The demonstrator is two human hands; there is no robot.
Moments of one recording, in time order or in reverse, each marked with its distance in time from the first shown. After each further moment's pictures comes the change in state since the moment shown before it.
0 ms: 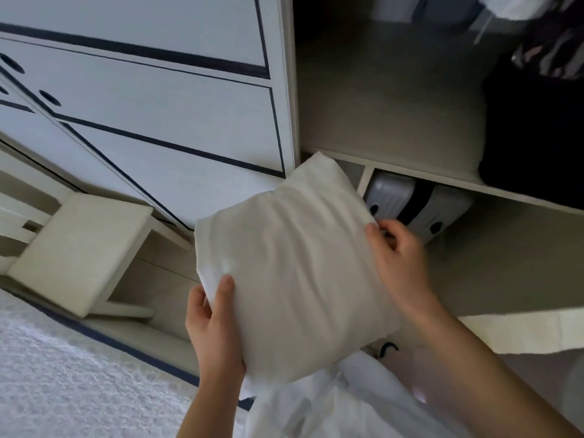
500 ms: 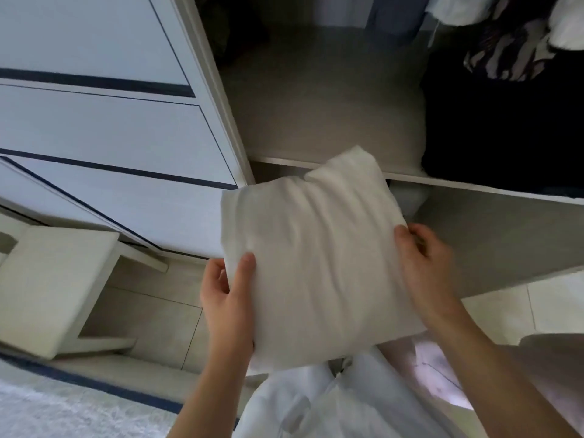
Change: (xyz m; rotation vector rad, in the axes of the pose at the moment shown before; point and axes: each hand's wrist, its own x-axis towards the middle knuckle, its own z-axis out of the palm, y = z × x) left_hand -0.009 0.017 0.079 0.026 -0.267 0.059; right_hand 0.000 0.024 -0.079 -0.020 0.285 0.147
